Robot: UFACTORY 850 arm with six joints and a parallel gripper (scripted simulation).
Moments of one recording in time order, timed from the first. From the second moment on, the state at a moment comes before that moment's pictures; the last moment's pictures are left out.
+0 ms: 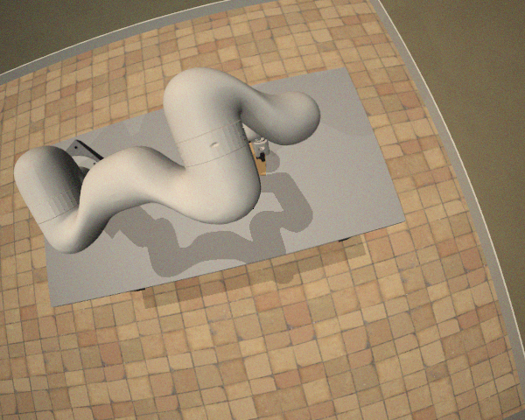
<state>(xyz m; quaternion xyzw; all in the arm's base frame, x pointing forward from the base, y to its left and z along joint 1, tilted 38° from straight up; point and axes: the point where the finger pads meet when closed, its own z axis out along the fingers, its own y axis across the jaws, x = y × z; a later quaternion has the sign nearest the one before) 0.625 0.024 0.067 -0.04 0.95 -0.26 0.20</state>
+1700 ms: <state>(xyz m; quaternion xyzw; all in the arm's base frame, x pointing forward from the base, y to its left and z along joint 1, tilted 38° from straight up) 0.626 0.022 0.064 -0.04 0.95 -0.26 0.20</state>
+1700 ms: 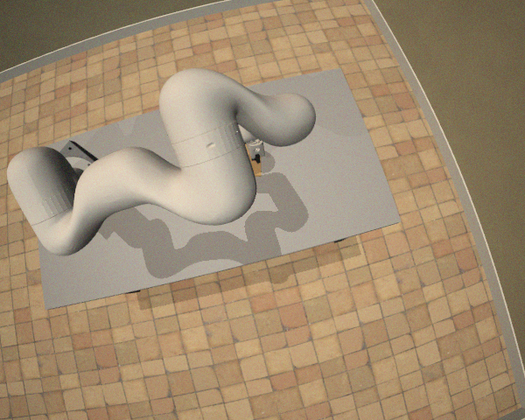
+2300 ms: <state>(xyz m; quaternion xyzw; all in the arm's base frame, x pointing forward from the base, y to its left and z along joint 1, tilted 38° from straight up) 0.626 0.022 0.064 -0.04 0.95 -0.26 0.20</state>
